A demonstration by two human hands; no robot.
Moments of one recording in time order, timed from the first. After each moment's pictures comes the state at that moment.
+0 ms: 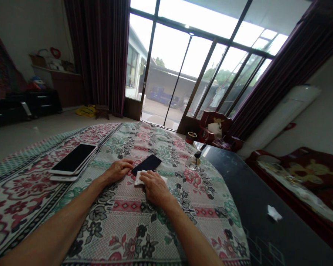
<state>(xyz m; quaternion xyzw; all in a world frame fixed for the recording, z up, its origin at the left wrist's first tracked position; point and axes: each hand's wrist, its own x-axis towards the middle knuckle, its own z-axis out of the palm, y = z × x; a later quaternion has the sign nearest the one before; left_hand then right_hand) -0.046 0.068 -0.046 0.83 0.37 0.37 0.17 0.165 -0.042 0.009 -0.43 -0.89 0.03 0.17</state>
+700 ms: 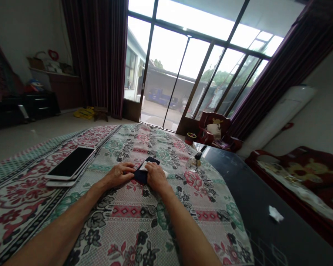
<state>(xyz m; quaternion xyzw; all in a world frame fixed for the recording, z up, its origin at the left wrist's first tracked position) -0.042 0.063 -0.042 0.84 0.38 0.34 0.19 0.163 0.017 0.003 -0.54 -0.82 0.00 0.17</state>
